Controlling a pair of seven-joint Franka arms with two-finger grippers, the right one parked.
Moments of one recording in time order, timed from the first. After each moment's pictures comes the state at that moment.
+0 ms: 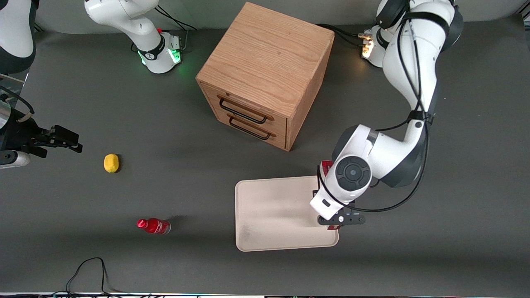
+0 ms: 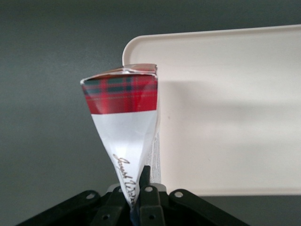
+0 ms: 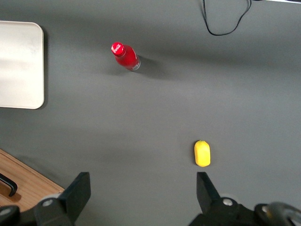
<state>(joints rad) -0.33 0.90 -0.22 -0.99 0.23 1.82 -0.55</state>
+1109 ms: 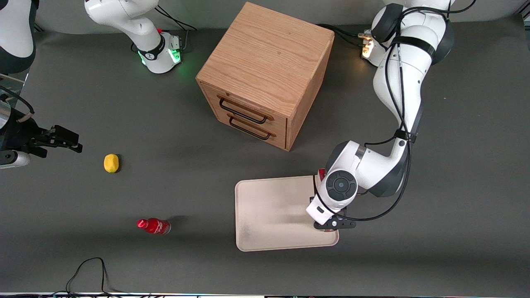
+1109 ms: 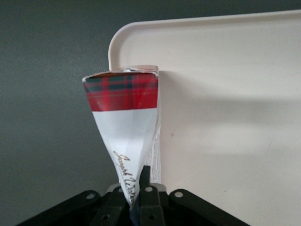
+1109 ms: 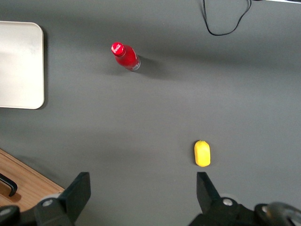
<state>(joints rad) -0.32 0.99 -0.22 -0.99 0.25 1.92 -0.59</state>
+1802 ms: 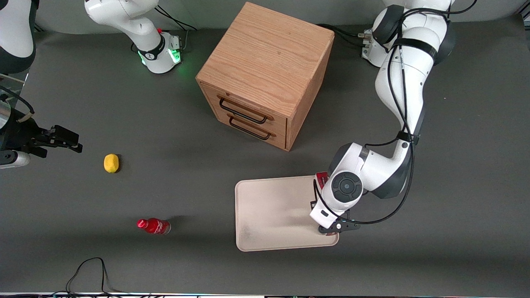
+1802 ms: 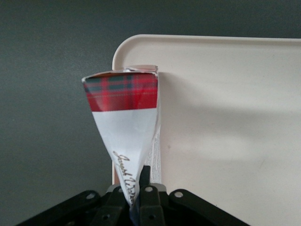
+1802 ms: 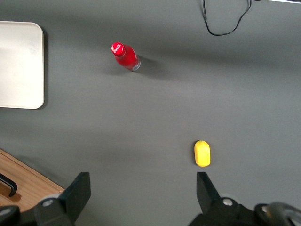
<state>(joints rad) -0.31 1.00 -0.22 -0.99 0.23 1.95 -0.64</state>
